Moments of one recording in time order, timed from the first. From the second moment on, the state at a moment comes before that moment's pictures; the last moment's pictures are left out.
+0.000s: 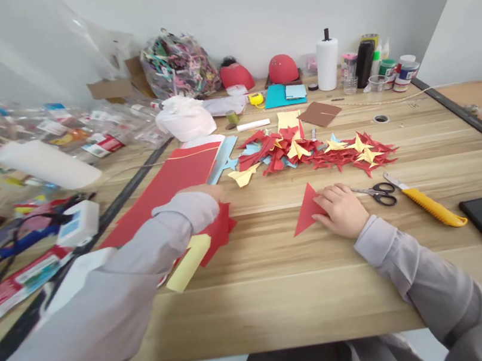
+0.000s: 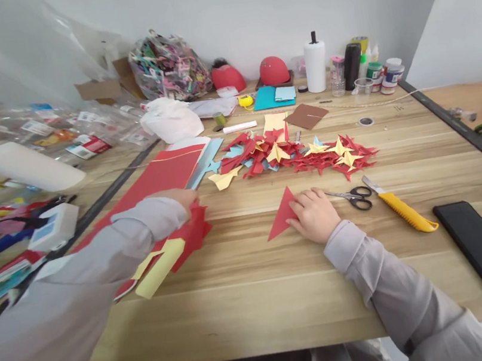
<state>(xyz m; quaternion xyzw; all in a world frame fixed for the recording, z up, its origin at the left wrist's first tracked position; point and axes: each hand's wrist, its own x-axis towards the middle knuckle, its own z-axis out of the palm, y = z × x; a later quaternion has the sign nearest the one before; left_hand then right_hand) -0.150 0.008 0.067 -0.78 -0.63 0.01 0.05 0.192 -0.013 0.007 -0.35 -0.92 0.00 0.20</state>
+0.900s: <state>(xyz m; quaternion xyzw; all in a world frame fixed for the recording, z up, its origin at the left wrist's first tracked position) 0.033 -0.026 0.023 -0.68 -0.58 -0.42 -0.18 0.199 -0.008 0.001 -0.42 -0.81 0.20 0.36</state>
